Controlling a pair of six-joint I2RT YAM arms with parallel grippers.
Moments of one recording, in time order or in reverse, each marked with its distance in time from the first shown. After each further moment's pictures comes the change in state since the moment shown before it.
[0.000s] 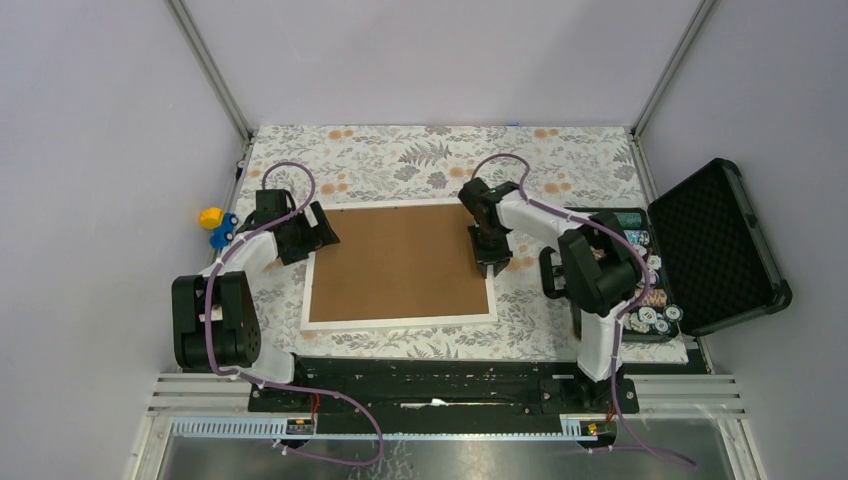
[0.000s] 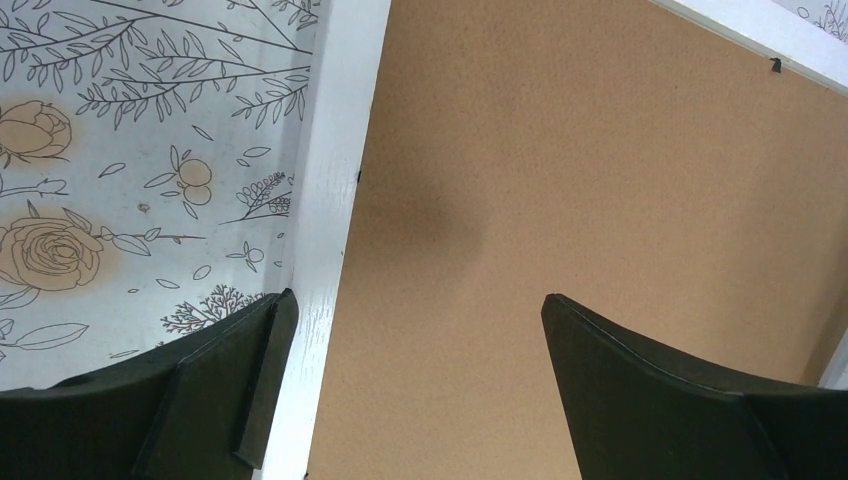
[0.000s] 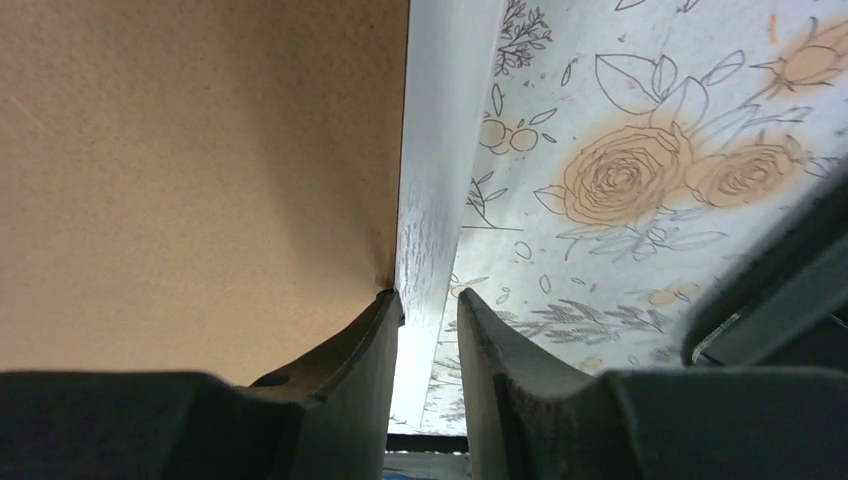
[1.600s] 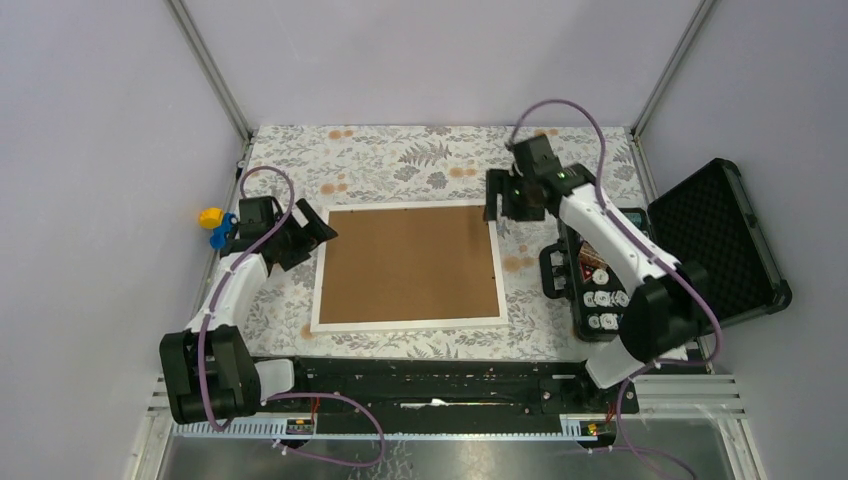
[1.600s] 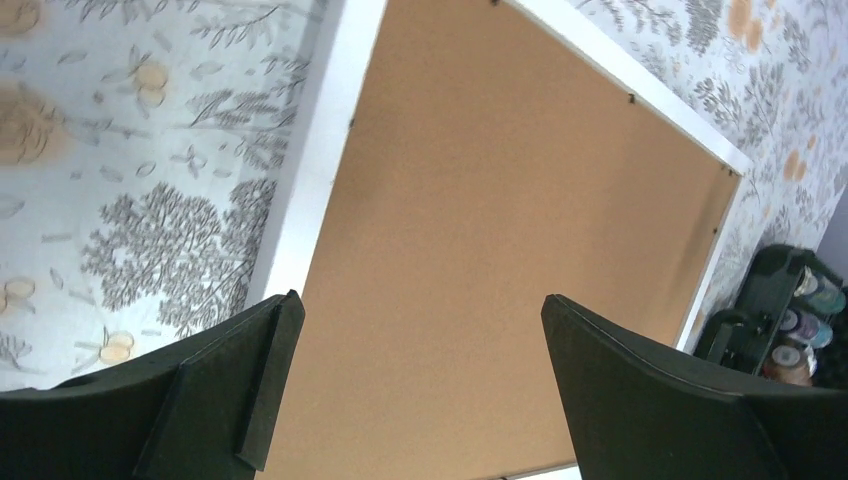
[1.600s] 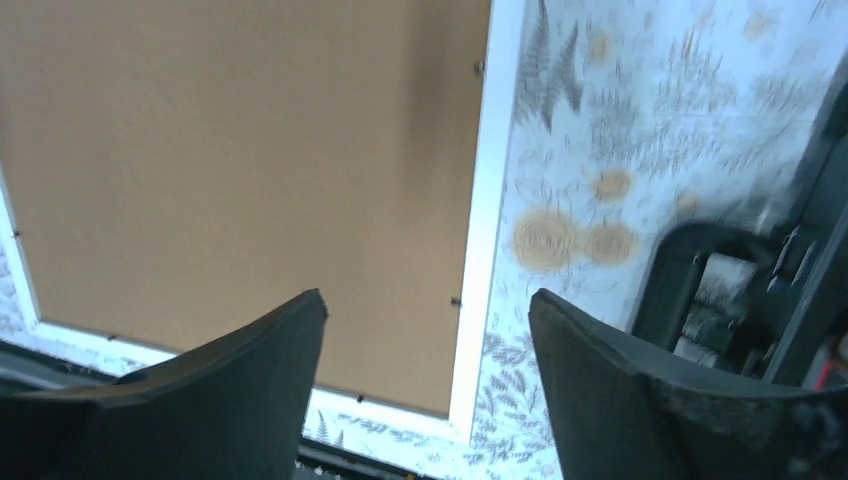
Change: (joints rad) left arm 0.037 -0.249 -0.048 -0.074 0.080 -0.151; right arm -0.106 -0.315 0.127 0.096 -0.011 -0.062
